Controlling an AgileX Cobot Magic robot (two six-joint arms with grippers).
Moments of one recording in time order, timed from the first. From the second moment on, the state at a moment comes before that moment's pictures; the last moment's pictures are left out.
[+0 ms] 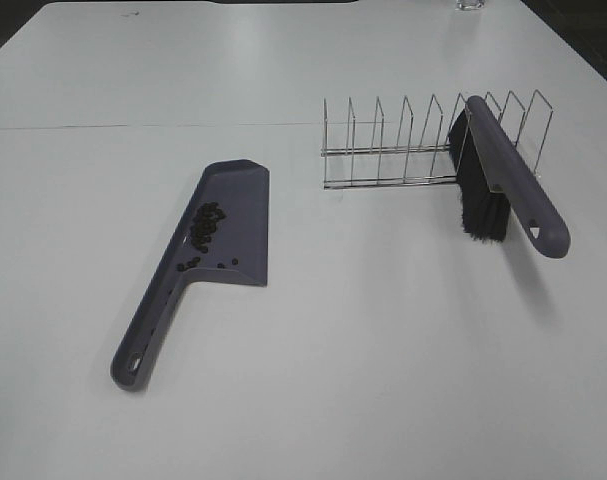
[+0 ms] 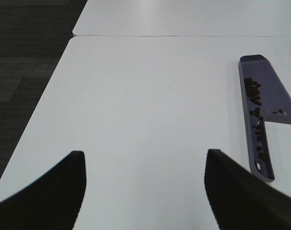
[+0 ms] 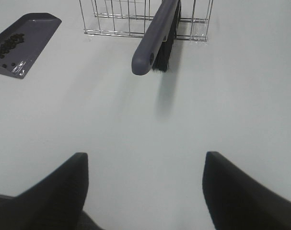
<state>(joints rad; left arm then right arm) -0.02 -0.01 -0.52 0.06 1.08 -0.06 0.00 0.00 -0.46 0.07 1.11 -0.12</state>
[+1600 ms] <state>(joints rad) 0.07 -0.01 -0.52 0.03 1.08 -0.06 0.00 0.00 -0.46 0.08 1.11 -0.12</state>
